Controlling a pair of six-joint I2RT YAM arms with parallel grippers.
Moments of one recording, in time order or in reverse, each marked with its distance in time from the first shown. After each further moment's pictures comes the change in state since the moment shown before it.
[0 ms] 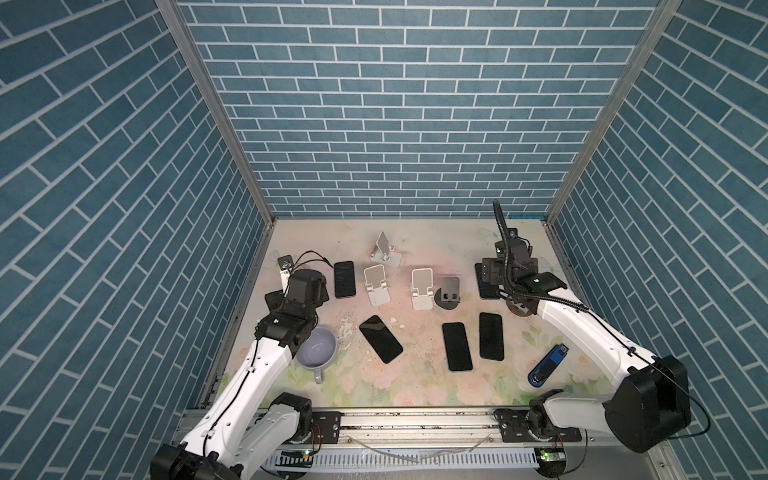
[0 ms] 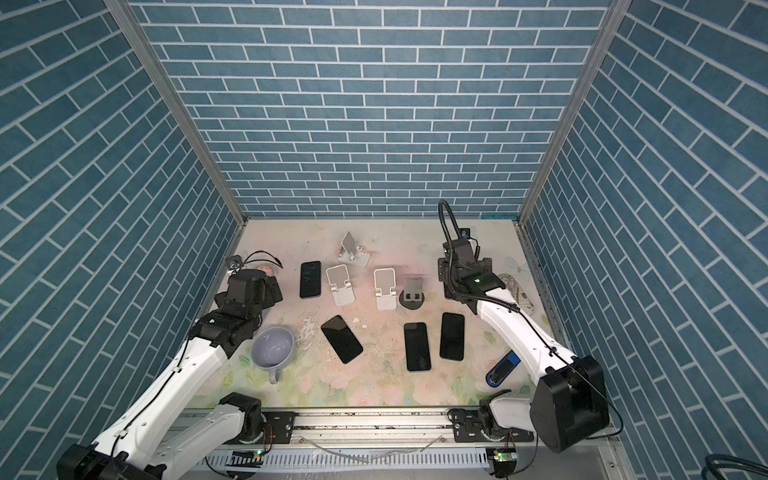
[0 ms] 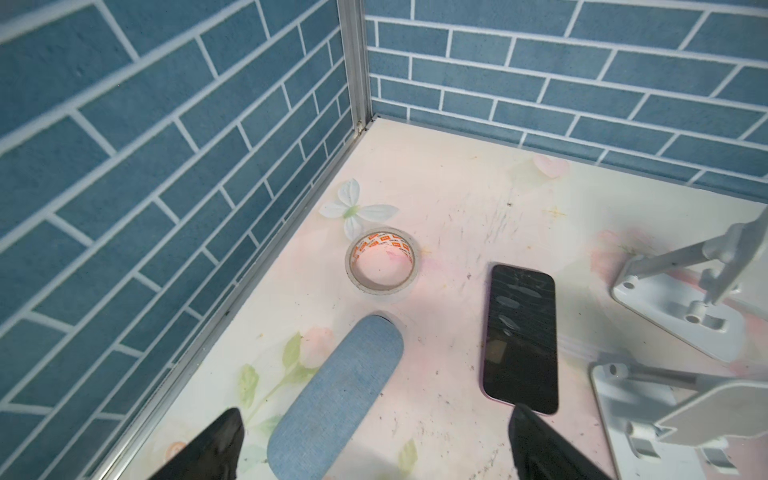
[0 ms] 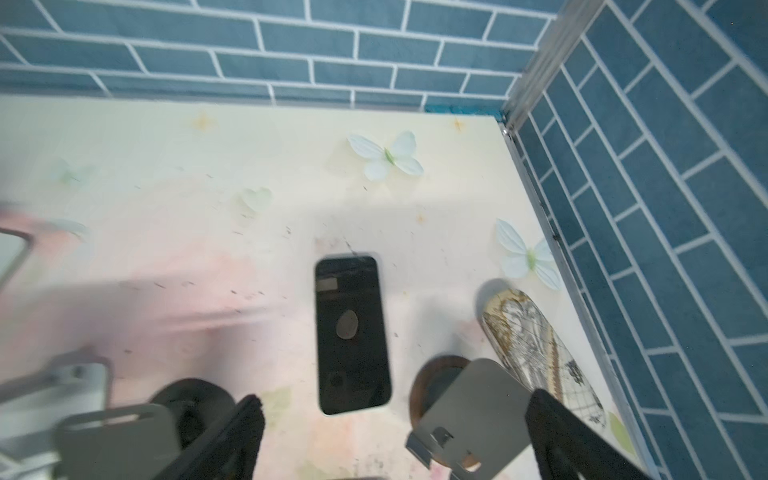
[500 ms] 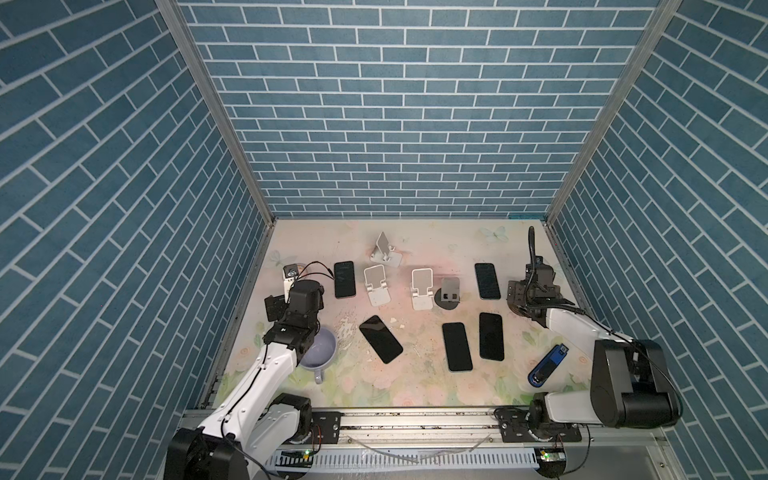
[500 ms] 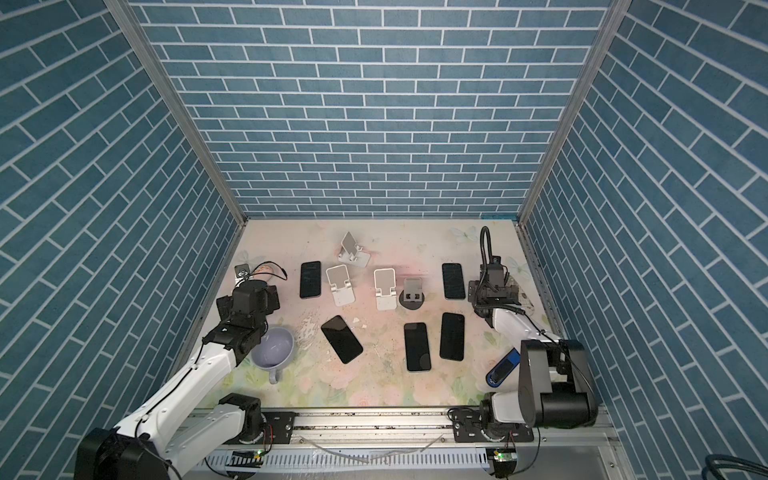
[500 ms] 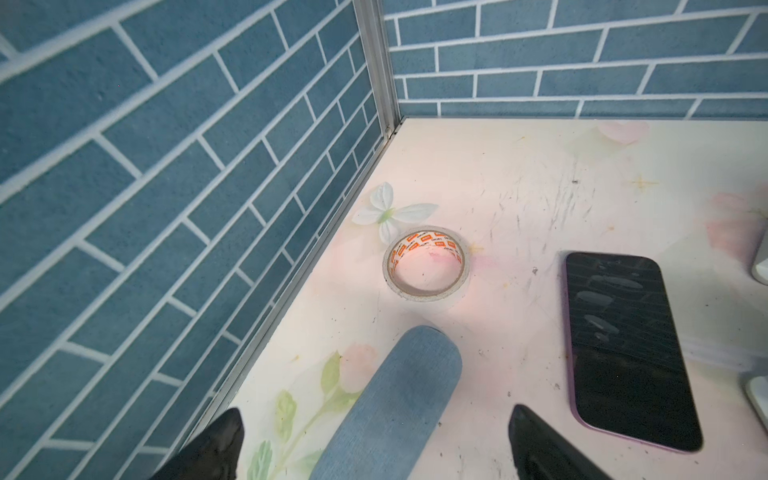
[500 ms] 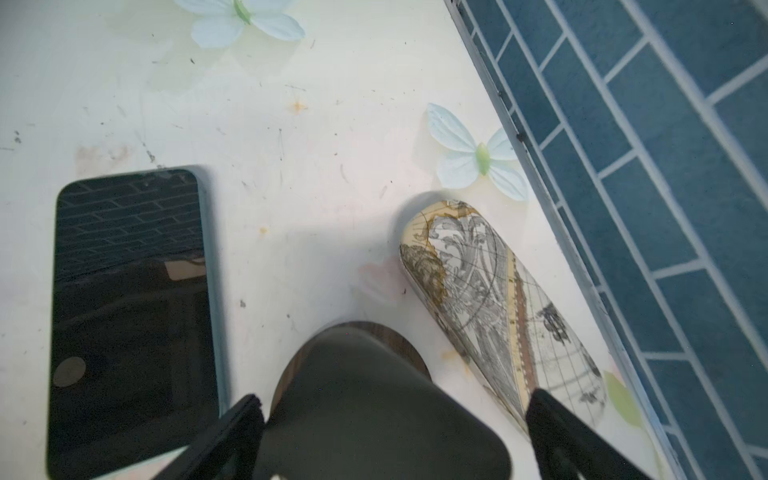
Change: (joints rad) left arm 0.049 0.020 -0.245 0.359 -0.053 0.233; right arm -0.304 0.125 -0.324 0.462 -0.152 -0.130
